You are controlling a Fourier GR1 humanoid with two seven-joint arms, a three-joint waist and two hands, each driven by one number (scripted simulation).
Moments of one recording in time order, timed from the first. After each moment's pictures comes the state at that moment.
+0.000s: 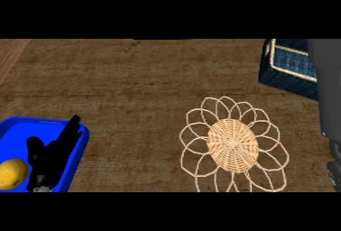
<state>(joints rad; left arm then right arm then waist) 0.10 0.24 -0.02 -1.53 0.10 0.03 0.21 -1.18 -0.32 -0.05 -1.36 0.87 -0.10 1.05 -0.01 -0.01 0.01</state>
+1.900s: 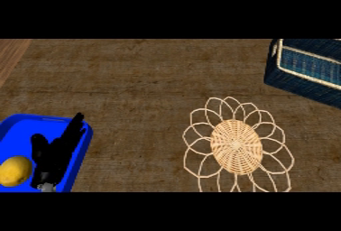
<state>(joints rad) 0.08 0.22 -0.02 -1.53 0.08 0.02 0.22 -1.10 -0.62 -0.45 -0.71 0.67 -0.30 0.53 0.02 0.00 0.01</state>
